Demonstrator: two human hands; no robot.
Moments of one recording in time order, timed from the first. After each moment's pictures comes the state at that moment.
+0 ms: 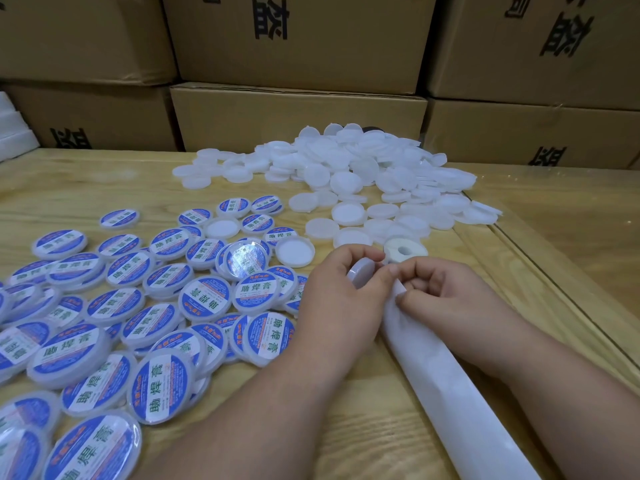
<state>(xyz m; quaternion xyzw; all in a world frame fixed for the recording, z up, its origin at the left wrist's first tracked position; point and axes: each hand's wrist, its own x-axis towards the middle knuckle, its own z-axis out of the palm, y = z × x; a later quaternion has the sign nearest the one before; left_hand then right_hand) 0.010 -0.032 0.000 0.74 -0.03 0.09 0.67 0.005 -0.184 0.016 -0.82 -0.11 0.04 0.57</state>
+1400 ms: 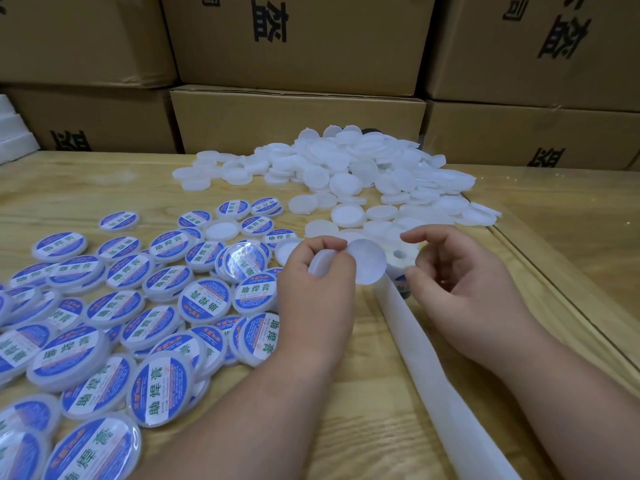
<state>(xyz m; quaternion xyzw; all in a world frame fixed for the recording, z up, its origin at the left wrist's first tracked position) 0.009 -0.026 0.010 0.61 0.09 0.14 0.77 0.003 -0.183 0.021 -0.80 -0.14 -0.16 0.56</state>
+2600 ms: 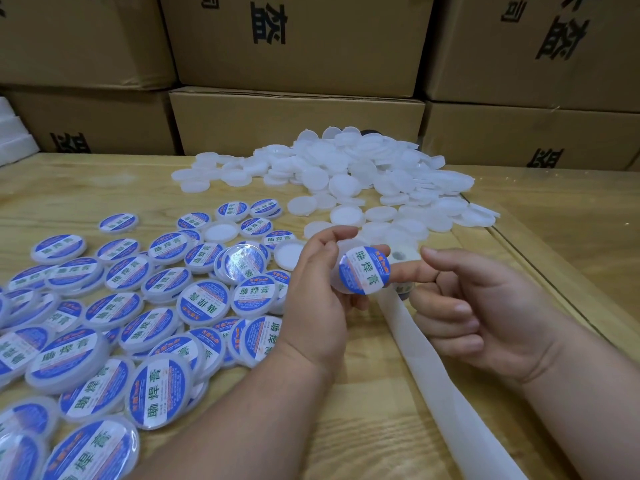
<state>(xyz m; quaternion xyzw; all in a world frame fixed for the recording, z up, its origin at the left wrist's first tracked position) 0.006 -0.025 0.014 0.50 -0.06 0.04 0.86 0.001 -0.197 0.048 -0.53 -0.04 0.31 0.79</state>
